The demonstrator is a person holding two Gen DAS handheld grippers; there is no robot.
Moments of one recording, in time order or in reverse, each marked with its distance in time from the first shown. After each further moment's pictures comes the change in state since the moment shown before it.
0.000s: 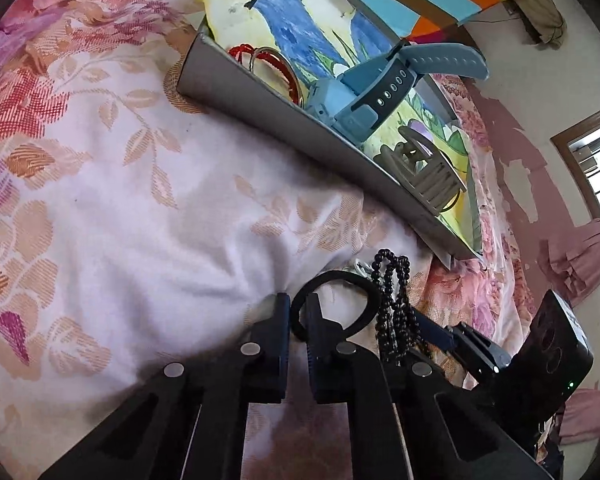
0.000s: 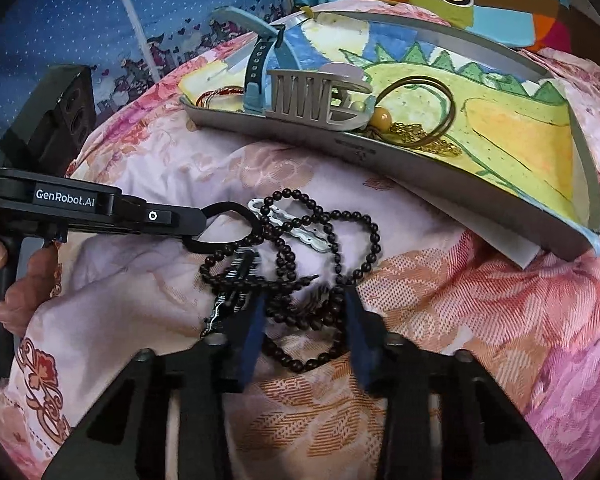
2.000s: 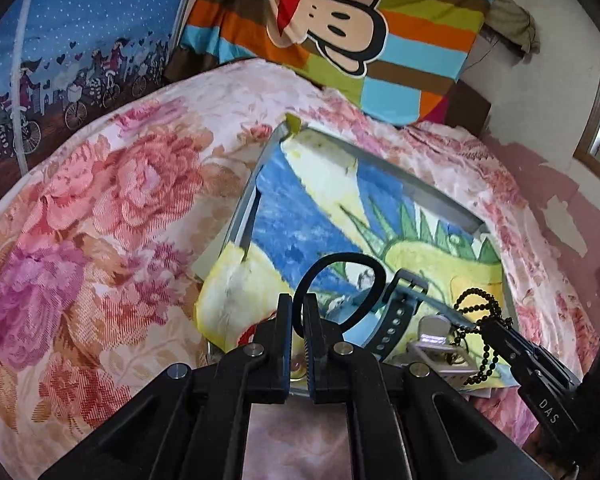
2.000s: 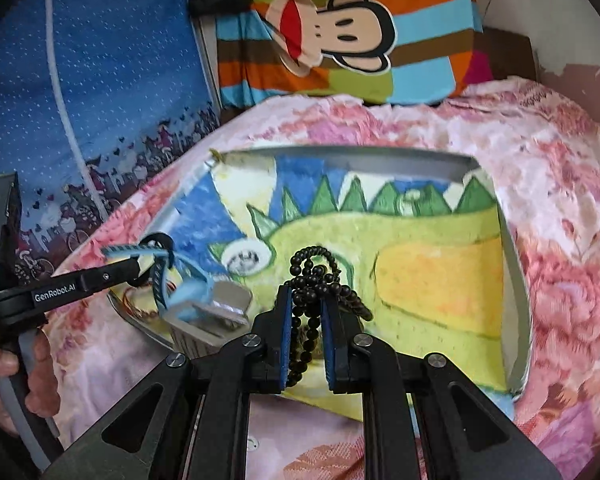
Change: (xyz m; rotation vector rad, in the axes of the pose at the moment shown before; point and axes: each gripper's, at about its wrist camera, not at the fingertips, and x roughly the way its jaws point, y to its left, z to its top) left arm -0.049 -0.033 0.079 0.168 -0.417 0.252; right arm -0.019 -0.041 0.077 0.202 -0.330 -0.167
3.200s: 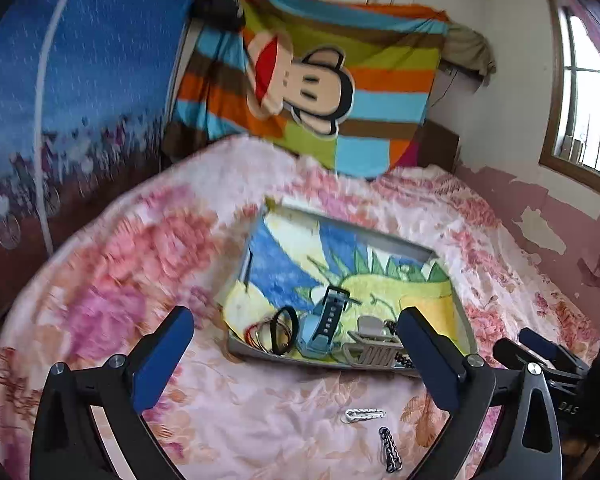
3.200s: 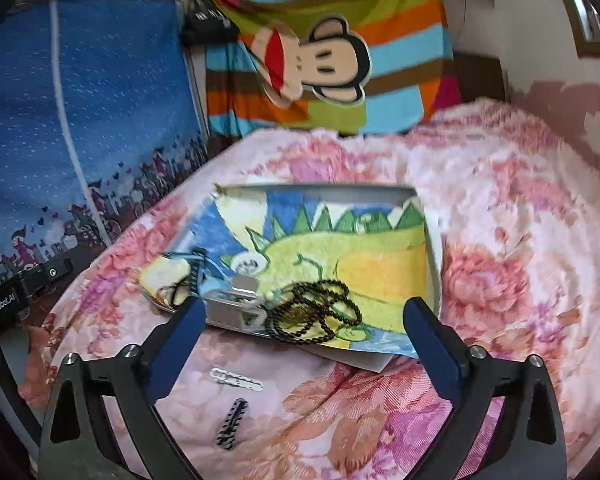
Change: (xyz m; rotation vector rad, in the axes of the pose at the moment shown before) left arm -0.131 -0.019 -0.026 0.105 -0.265 -0.017; right arm -0.113 -0.003 -0.008 0.003 -0.124 -0.064
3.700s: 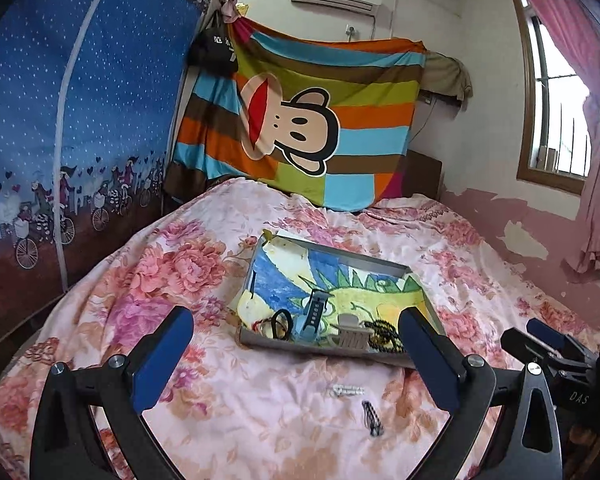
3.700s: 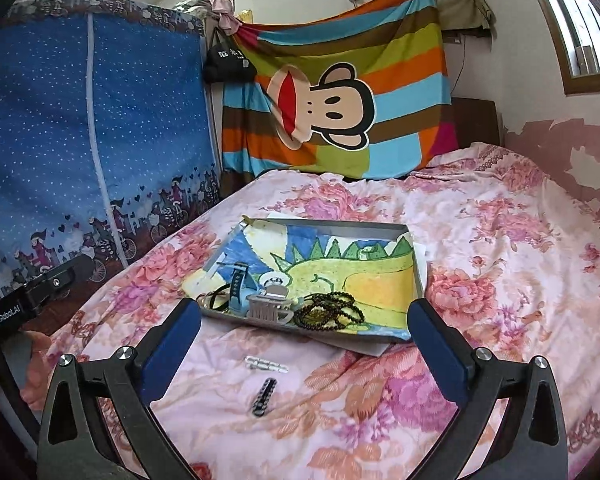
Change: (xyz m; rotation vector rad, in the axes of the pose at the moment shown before) left arm -0.091 -0.003 -0.026 0.046 -0.128 -0.017; right arm -0.096 0.027 -0.020 -0.039 -0.140 -0.010
